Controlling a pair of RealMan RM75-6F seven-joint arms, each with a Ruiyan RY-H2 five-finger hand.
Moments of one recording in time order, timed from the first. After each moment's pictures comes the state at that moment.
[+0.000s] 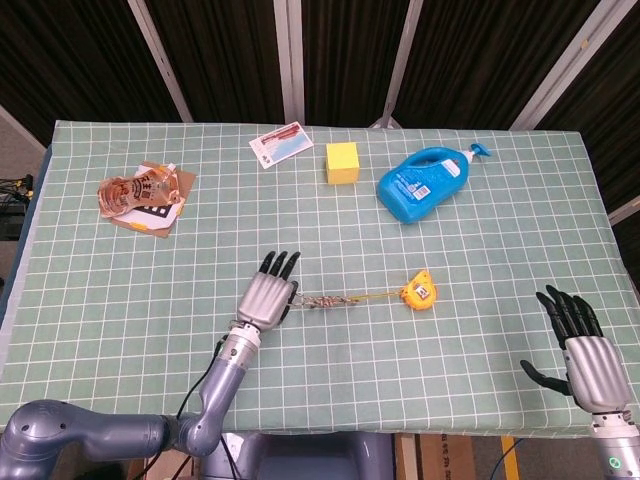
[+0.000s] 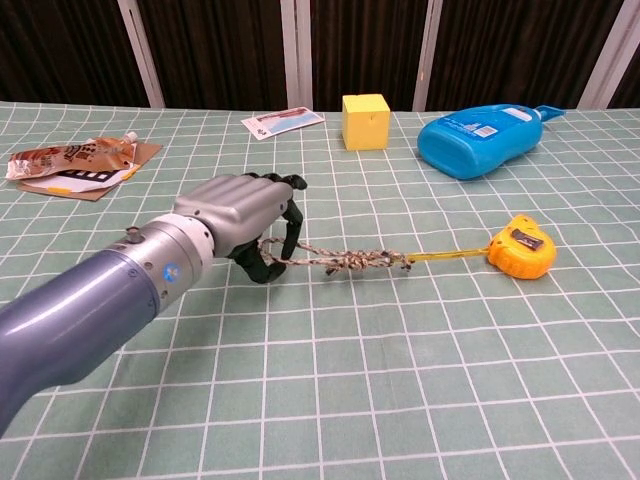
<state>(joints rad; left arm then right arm) -0.82 -1.89 -0.22 -1.47 0.93 1.17 0.87 0.08 -1.10 0.02 -1.62 -1.60 1.51 0.15</state>
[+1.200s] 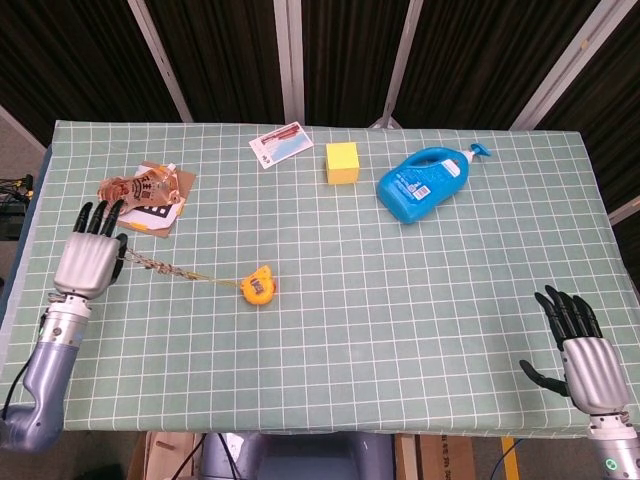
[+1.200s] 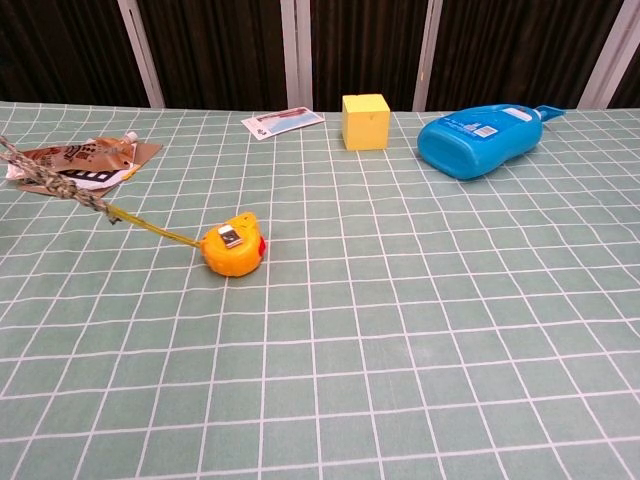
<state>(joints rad) -0.55 -1.25 -0.10 -1.55 1.12 1.27 0.58 0.07 -1.12 0.03 -1.62 -1.61 1.53 0.10</state>
